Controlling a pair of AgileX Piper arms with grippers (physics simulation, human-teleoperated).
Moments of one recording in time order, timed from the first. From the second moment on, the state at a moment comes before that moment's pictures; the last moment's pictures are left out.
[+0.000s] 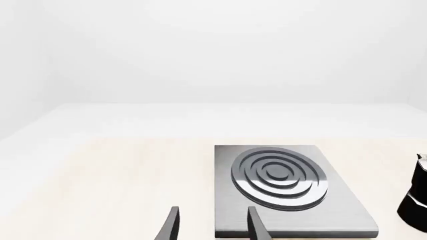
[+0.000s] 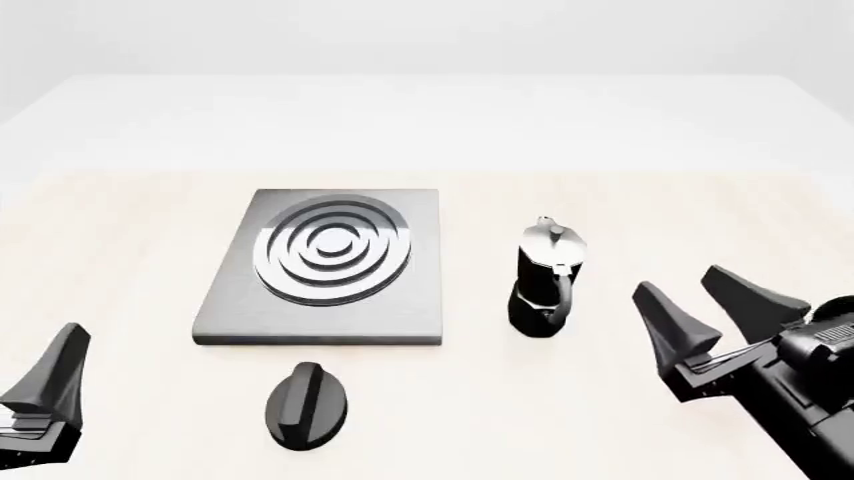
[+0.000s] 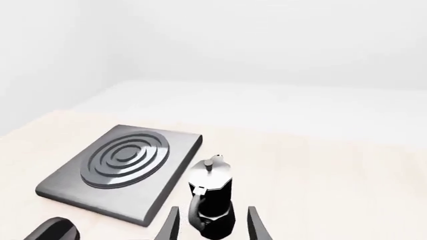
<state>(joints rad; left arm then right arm) 0.00 0.00 0.00 0.00 0.00 0.34 0.76 -0.04 -0.63 0.09</state>
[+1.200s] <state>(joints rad) 0.00 0.00 0.00 0.00 0.00 0.40 1.46 -0.11 -1.14 0.13</state>
